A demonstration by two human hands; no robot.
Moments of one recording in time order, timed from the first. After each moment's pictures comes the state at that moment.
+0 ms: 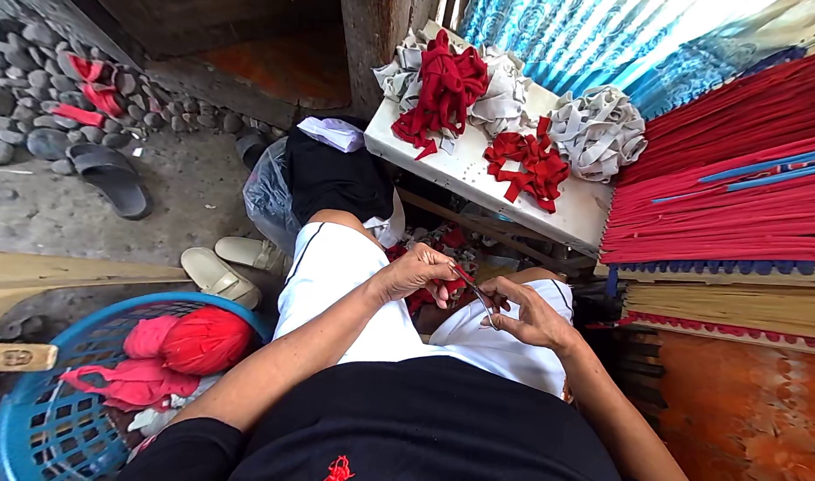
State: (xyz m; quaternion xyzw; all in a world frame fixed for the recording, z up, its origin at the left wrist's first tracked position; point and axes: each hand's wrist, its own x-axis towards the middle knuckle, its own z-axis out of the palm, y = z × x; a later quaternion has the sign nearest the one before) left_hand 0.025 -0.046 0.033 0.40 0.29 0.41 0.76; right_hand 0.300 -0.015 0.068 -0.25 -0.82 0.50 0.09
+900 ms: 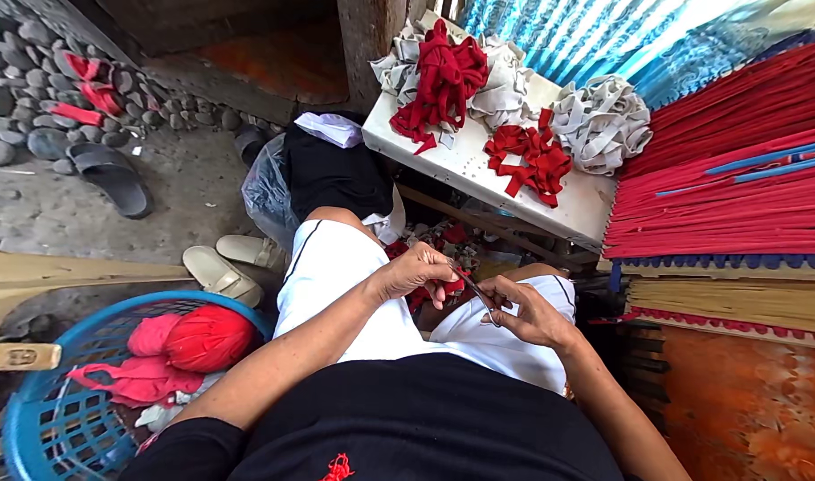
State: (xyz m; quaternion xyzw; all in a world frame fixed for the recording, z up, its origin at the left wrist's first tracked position) left_hand 0.026 -0.049 0.032 0.42 0.29 0.40 0.76; right_hand 0.300 -0.018 0.068 -0.26 -0.83 0.49 0.09
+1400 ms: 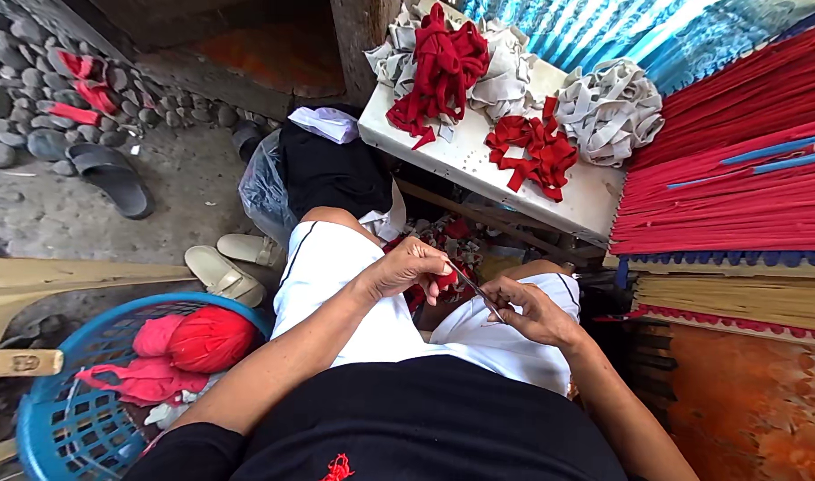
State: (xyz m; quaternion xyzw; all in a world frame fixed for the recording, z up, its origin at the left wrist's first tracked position) left_hand 0.017 -0.043 0.033 0.40 0.28 0.41 0.77; right_hand 0.307 -0.014 0.063 -0.25 -0.78 0.57 0.08
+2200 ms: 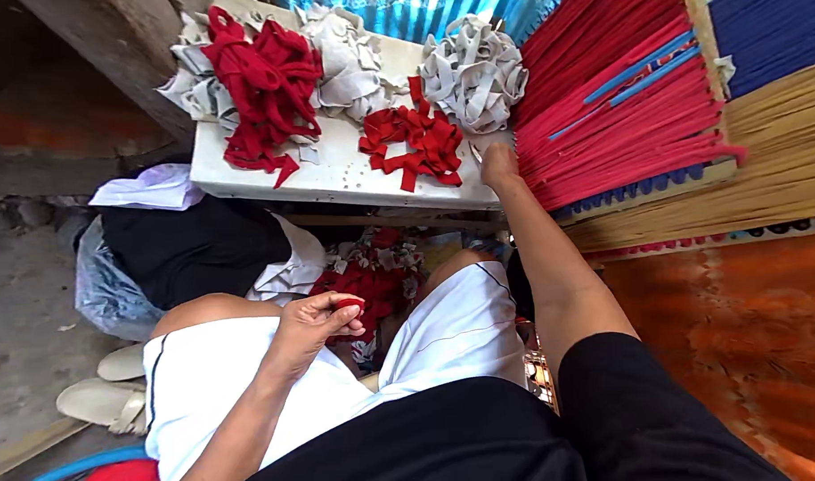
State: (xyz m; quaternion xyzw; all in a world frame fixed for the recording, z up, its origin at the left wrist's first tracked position) left_hand 0.031 -0.036 0.000 0.38 0.42 0.46 0.68; right_hand 0.397 0.247 0.036 -0.77 -0.62 0.12 -0.08
